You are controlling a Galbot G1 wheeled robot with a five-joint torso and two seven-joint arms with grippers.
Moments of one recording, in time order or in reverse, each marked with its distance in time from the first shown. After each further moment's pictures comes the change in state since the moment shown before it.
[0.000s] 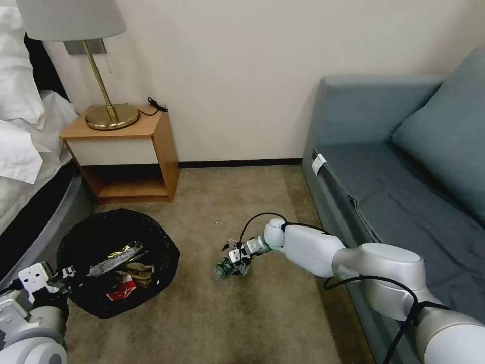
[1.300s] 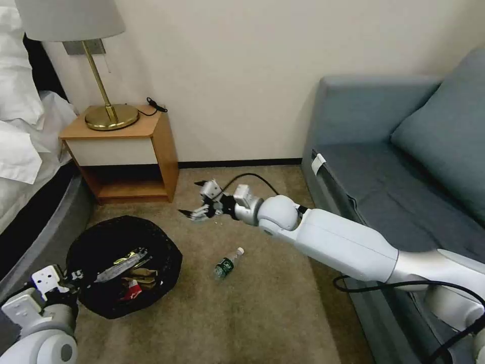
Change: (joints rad) left arm -0.034 0.005 0.009 0.063 0.002 0.019 -0.021; right arm 0.023 -0.313 0.237 0.783 0.520 -0.355 0.322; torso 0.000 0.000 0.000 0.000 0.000
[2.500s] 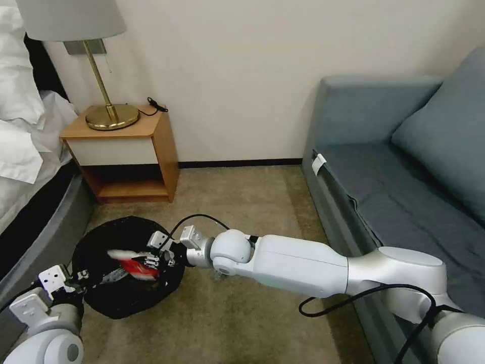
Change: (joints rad) left arm -0.010 -0.022 0.042 0.020 0.022 0.002 -0.001; right arm -0.020 0.193 -0.151 0.148 0.311 -0.208 0.165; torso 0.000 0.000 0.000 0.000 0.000
